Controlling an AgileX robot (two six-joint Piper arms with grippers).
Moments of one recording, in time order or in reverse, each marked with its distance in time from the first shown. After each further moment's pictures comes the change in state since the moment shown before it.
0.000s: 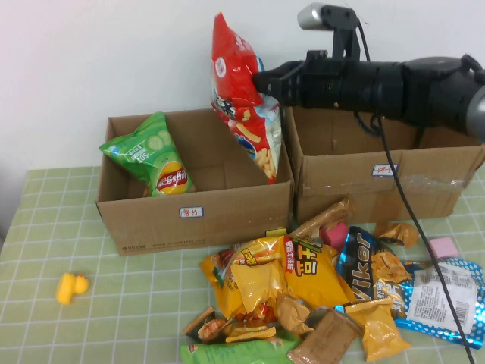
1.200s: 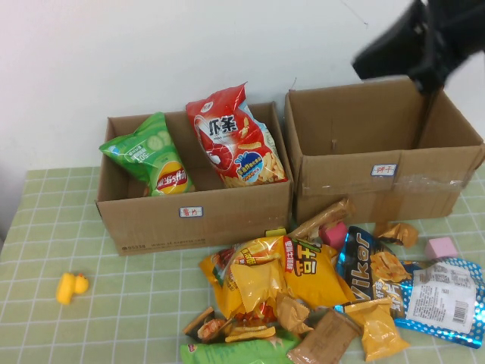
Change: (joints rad) right arm -0.088 -0.541 0.030 -0.930 0.534 0.377; left arm 0.000 0.000 0.000 0.000 0.000 0.000
